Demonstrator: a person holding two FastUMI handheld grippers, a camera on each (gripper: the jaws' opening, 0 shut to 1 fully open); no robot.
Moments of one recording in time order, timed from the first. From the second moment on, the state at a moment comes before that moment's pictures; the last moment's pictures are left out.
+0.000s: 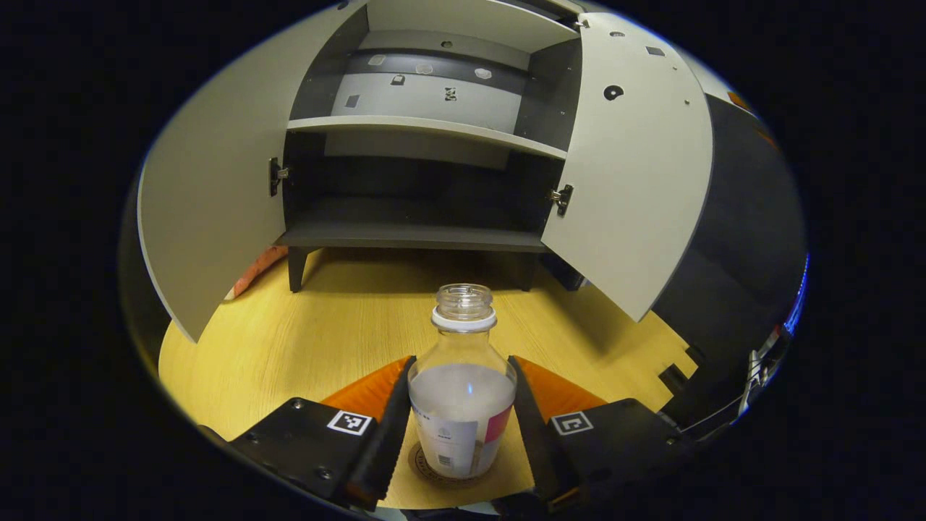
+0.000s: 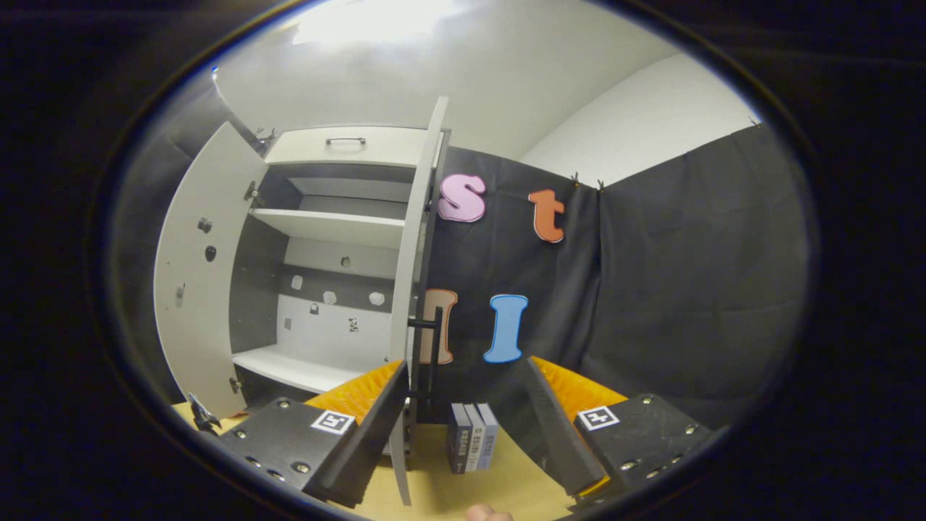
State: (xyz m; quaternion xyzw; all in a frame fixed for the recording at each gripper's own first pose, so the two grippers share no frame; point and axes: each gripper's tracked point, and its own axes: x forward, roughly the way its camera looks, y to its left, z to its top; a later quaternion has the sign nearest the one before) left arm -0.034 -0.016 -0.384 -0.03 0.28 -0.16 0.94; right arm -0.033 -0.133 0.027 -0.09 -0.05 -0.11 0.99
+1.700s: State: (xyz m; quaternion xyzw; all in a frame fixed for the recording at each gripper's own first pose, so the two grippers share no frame) left arm -0.091 -0.008 -0.399 0.01 0.35 -0.19 0.92; right arm -0.026 -0.116 0.004 -0.08 -0.03 -0.09 0.99
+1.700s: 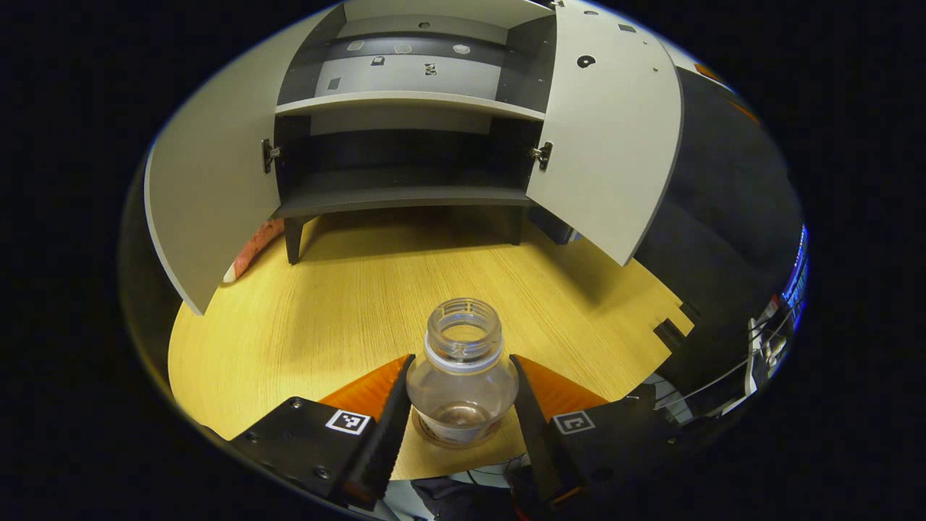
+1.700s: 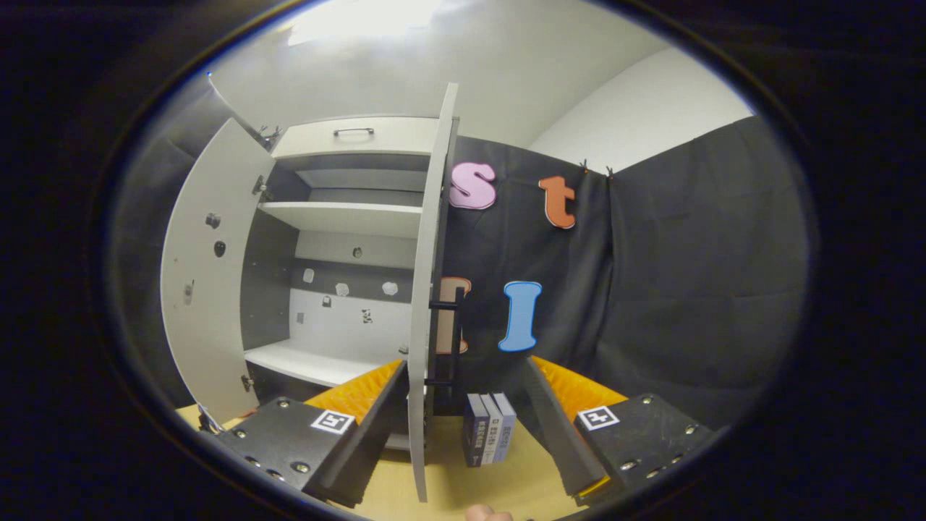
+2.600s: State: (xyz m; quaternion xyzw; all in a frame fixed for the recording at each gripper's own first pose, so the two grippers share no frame) left arm -0.101 -0.004 -0.401 0.02 0.36 -0.17 0.92; right arm -0.030 -0.112 0.003 -0.07 -0.03 -0.09 0.99
